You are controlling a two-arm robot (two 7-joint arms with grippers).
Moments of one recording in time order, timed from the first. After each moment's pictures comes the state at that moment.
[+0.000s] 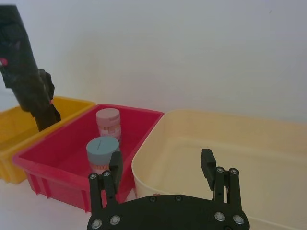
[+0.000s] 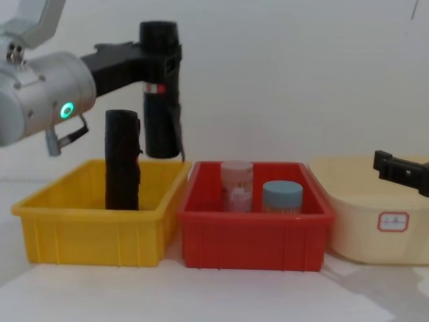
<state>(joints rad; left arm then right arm) -0.48 0.24 0.35 -1.43 -0.27 -0.06 -0.25 -0.01 0.34 -0.23 -1.77 0.29 0.03 0.07</state>
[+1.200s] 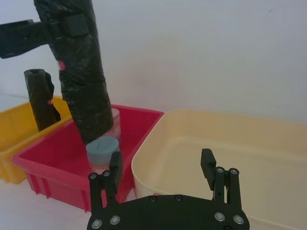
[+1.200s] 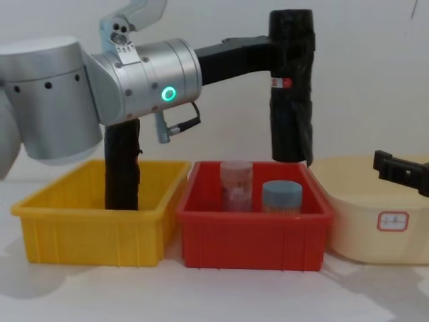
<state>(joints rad) -0.67 0.13 0.50 -1.23 -0.43 -0.04 -0.60 -0.01 0.34 -0.23 -1.77 0.29 0.03 0.07</state>
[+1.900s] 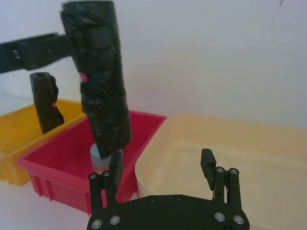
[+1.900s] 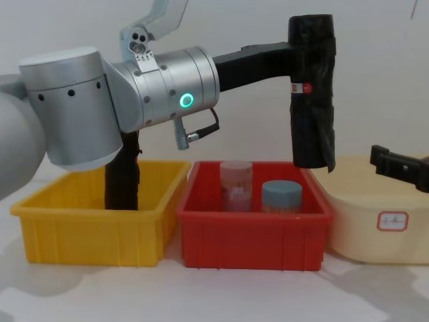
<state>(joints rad) -0.70 0.10 0.52 -1.16 -0.47 -0.05 -0.65 -0.02 0.34 -0.23 -1.77 0.28 0.02 0.07</state>
